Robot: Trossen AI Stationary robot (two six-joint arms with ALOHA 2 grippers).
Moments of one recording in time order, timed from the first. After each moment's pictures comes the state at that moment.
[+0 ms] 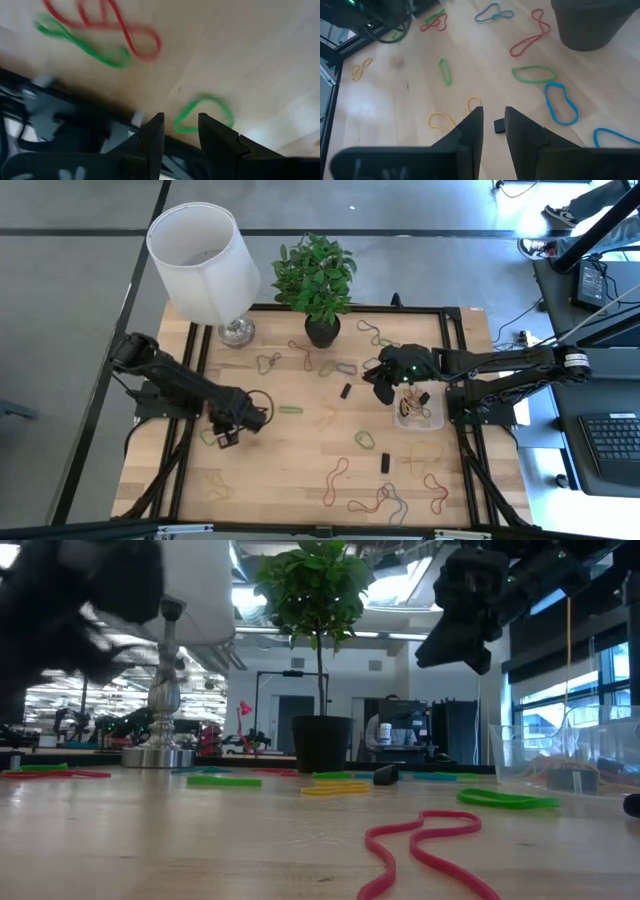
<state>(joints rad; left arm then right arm) -0.34 1.52 0.82 -1.24 0.15 -0.77 -0.08 1.11 0.64 -0.12 0.05 0.47</state>
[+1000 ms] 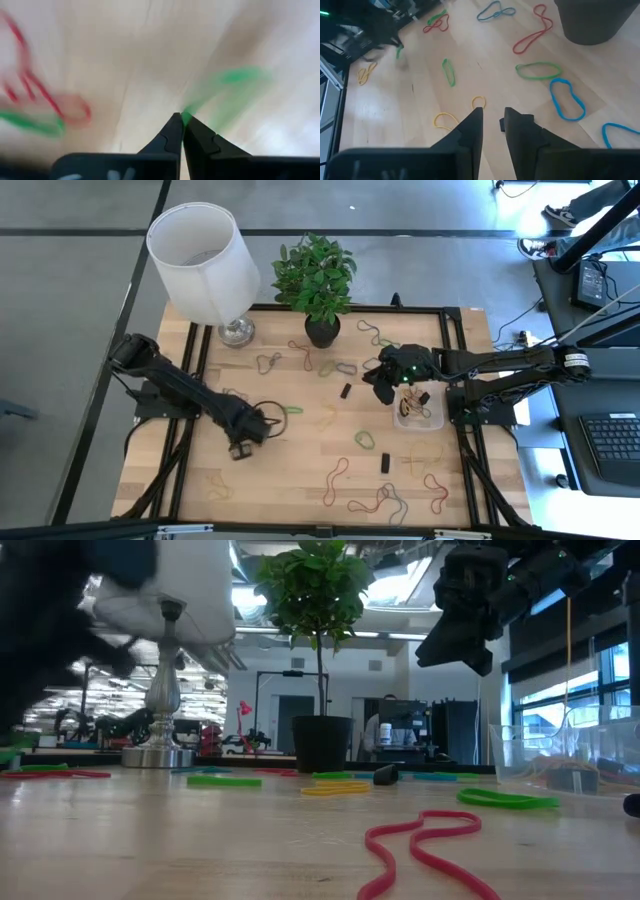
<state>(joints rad) -0.42 1.52 0.85 -0.93 0.07 -0.79 -0.08 1.11 0.64 -0.12 0.03 0.51</state>
